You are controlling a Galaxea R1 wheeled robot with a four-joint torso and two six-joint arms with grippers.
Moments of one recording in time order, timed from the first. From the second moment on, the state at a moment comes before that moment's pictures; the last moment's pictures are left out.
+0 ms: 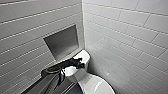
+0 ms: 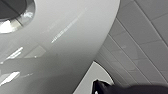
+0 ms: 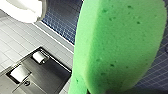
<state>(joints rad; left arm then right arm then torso) 0.25 3.15 -2.79 -0.48 0.63 0.10 -1.83 3.14 -2.59 -0.03 0.16 0.02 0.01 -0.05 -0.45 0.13</state>
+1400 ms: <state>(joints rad) 0.12 3.07 -2.84 -0.49 0.54 0.08 -1.83 3.14 -2.57 -0.04 0.16 0.02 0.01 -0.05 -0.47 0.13</state>
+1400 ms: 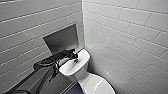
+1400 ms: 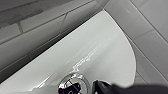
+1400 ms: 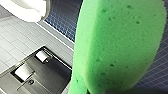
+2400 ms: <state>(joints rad) 0.18 3.08 -2.87 -0.42 0.49 0.08 -1.83 3.14 -2.57 -0.04 0.16 0.02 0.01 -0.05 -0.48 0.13</state>
